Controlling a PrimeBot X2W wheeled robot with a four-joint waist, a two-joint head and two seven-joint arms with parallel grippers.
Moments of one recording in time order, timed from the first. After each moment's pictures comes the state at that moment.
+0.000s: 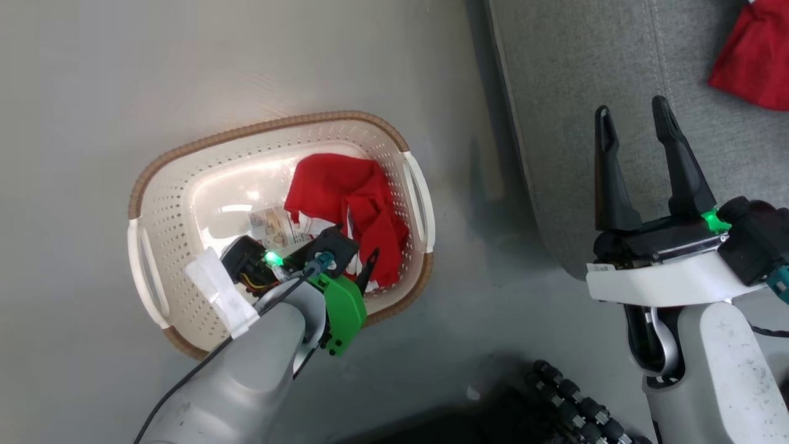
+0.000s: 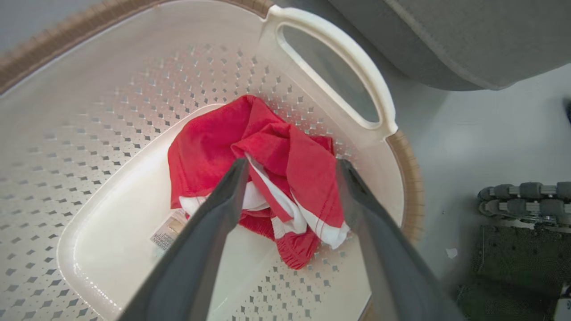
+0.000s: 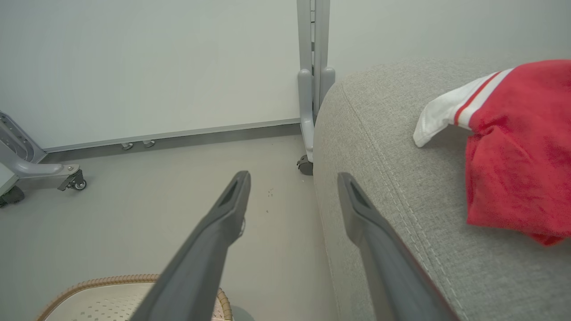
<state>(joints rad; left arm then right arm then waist) -0.71 0.05 -0.78 0.97 -0.25 -0.13 -0.16 -0.26 -0.05 0.07 -0.13 0.21 0.13 -0.23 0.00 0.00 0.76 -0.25</state>
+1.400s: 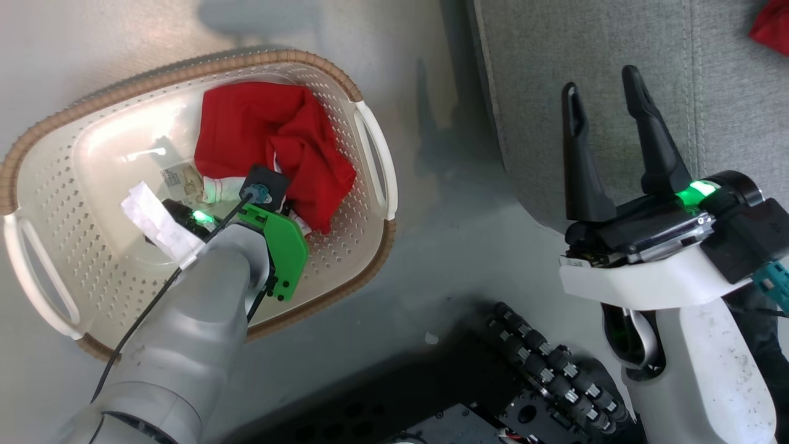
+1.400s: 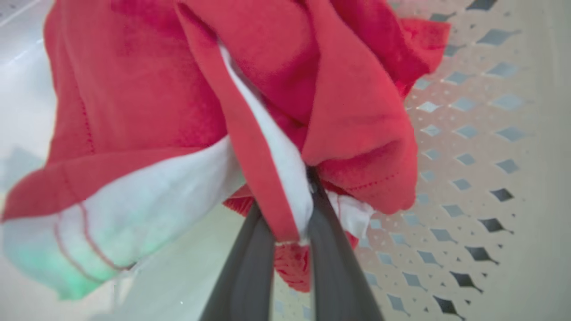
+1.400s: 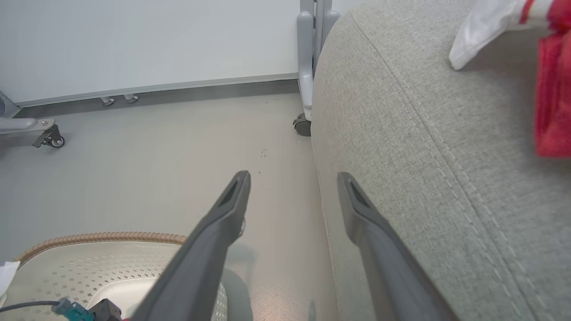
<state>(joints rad) -0.93 0.06 -0.77 1.28 -0.40 -0.12 -0.09 -0.32 -0.05 0.17 -0.17 0.22 0.13 -0.26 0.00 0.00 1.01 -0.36</state>
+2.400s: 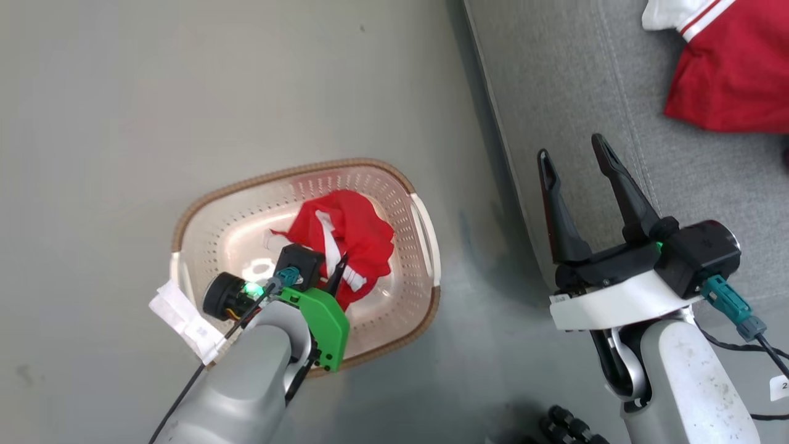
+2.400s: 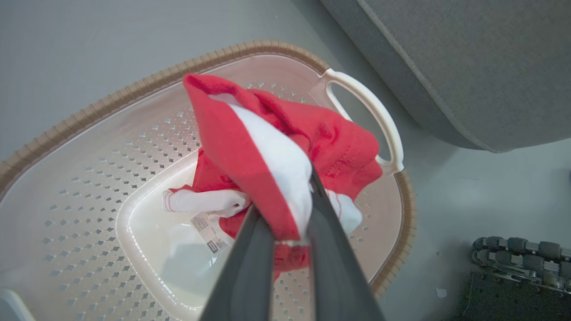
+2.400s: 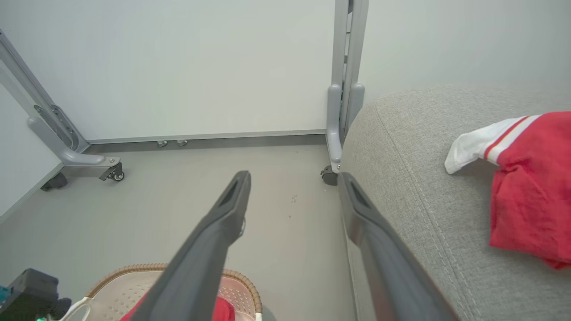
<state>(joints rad) -0.70 0.05 -0.83 1.08 -0.53 -0.12 -0.26 -0.23 -0.05 0.16 -0.08 0.13 0.13 -0.19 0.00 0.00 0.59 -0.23</state>
